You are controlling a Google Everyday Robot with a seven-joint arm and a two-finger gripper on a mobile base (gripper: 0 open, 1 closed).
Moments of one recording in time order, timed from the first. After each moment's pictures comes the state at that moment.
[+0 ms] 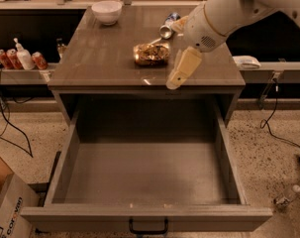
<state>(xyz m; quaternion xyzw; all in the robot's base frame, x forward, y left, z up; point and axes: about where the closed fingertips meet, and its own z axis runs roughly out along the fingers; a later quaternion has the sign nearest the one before) 0.613 -0.071 0.925 -0.65 0.68 0.08 0.33</state>
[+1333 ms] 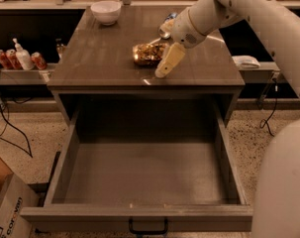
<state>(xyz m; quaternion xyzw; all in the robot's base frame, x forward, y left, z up) 0.707 -0.050 0.884 -0.64 0.67 0.14 0.35</state>
